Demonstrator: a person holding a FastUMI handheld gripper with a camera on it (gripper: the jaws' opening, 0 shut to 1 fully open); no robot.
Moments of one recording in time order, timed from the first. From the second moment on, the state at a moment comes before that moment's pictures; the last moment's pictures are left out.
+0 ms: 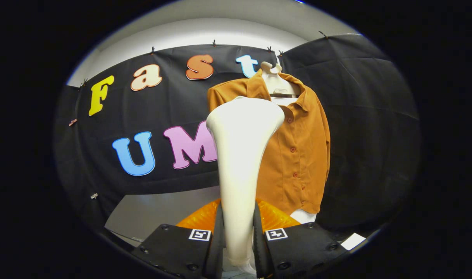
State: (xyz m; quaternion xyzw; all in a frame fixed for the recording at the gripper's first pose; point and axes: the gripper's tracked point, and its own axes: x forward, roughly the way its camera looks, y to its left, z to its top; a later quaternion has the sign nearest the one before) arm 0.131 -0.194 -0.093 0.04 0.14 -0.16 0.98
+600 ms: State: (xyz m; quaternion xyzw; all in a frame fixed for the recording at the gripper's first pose) arm 0.192 -0.260 -0.119 0.07 0.17 -0.10 0.98
